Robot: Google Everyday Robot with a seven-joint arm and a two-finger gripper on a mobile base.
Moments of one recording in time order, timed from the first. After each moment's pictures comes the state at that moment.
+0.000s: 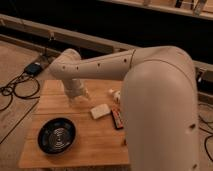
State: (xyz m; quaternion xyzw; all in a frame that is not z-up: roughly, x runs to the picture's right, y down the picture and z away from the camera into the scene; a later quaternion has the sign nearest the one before) arm -0.137 0.058 0.754 -0.24 0.18 0.51 0.80
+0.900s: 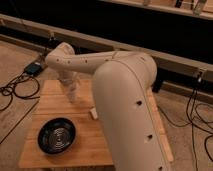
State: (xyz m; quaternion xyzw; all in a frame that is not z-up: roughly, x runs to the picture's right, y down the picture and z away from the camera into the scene) arm -0.198 0.000 0.834 -0.25 0.08 0.38 0.89
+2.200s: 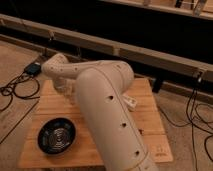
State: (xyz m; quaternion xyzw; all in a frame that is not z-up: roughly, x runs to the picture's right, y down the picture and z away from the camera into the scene) arm -0.240 0.046 0.887 -0.30 0.09 0.33 0.89
